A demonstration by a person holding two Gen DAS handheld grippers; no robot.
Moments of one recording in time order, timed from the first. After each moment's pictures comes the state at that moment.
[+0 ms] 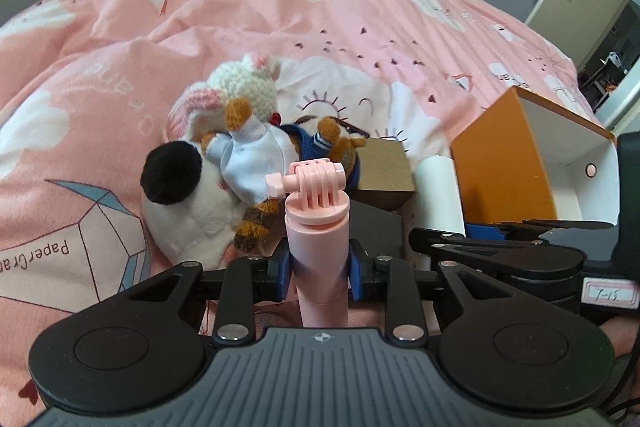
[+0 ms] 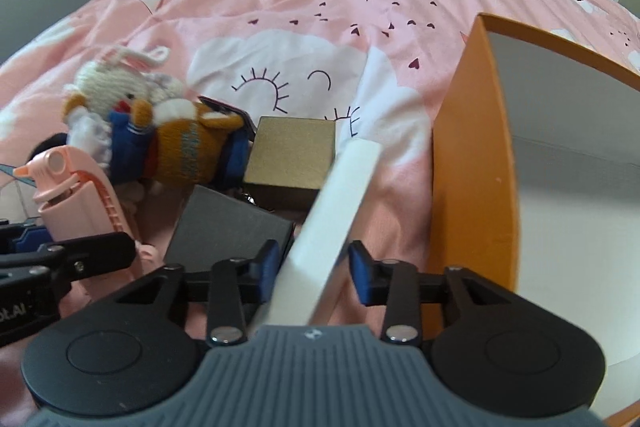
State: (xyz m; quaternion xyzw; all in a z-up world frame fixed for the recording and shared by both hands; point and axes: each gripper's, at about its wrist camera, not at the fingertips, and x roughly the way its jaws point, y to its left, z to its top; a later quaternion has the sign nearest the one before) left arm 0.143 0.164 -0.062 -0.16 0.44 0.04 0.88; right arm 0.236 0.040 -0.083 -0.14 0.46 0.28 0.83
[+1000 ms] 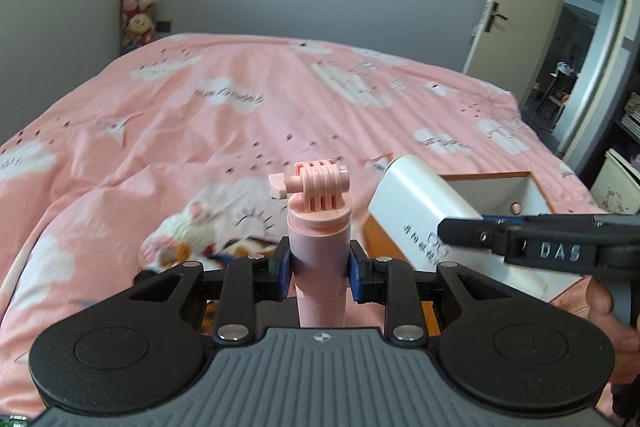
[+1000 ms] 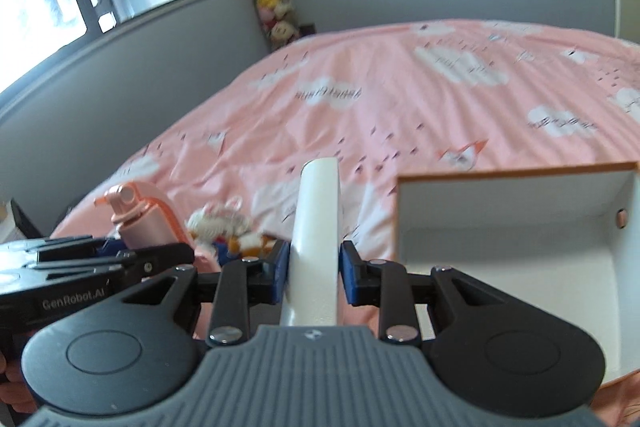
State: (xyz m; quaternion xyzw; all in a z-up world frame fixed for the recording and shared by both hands) left arm 0.127 0.106 0.042 -0.10 0.33 -0.02 0.94; right arm 0.210 -0.068 0.052 0.00 0.34 0.35 0.87
